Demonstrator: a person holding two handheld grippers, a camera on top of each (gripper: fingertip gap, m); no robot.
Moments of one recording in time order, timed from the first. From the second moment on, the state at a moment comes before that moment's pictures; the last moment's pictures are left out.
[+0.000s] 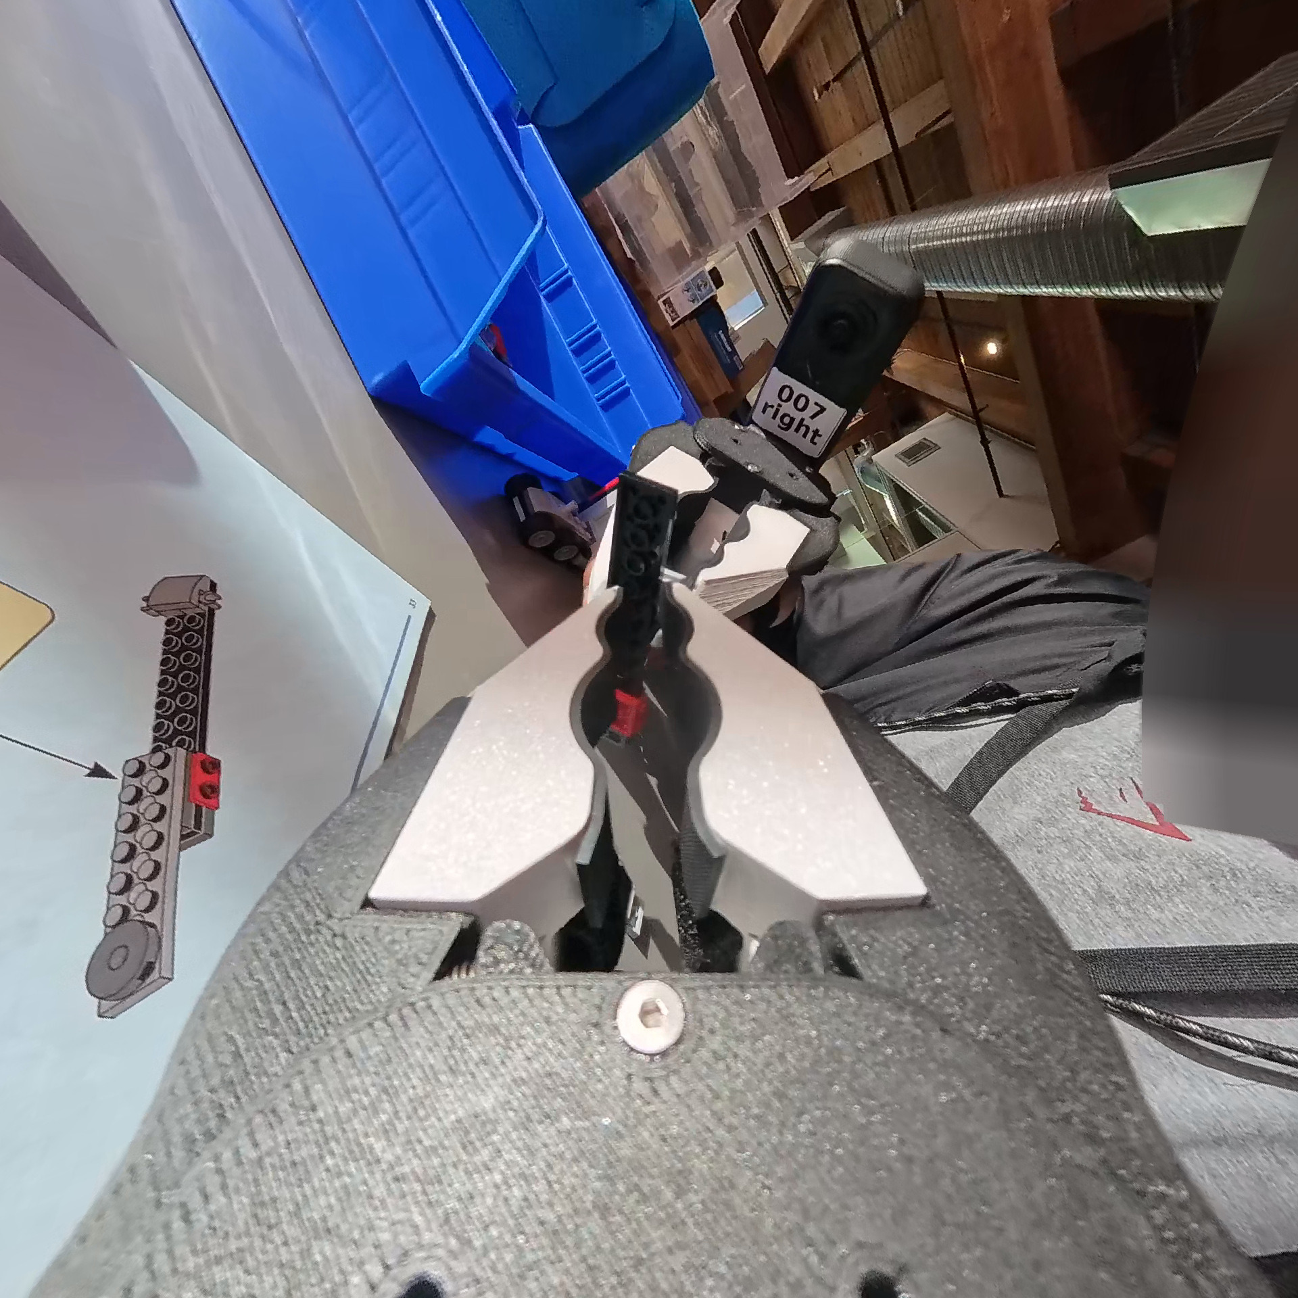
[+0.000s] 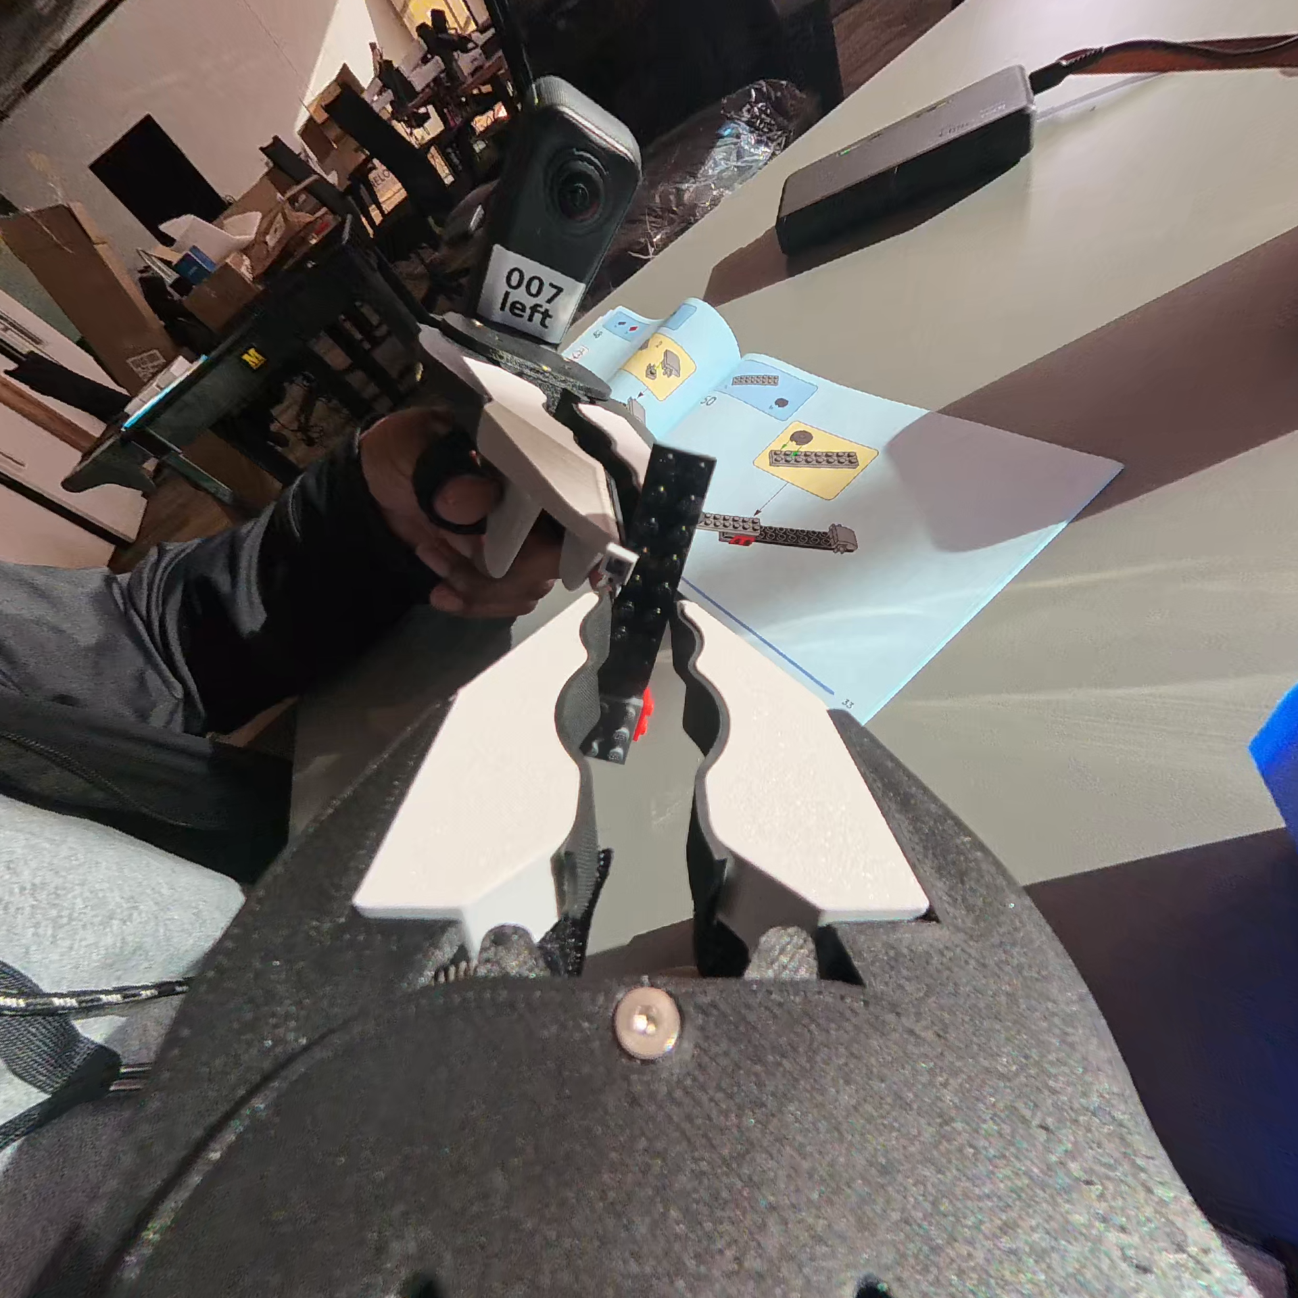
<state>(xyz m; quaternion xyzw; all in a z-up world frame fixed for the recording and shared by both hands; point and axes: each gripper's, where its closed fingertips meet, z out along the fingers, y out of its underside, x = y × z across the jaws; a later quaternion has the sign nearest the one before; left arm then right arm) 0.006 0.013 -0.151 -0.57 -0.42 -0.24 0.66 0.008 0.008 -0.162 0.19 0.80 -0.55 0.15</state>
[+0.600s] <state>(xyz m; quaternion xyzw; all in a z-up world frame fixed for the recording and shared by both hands) -0.003 0.016 -0.156 -0.56 -0.44 -0.22 0.66 0.007 0.008 -0.169 0.20 0.81 -0.54 0.14</state>
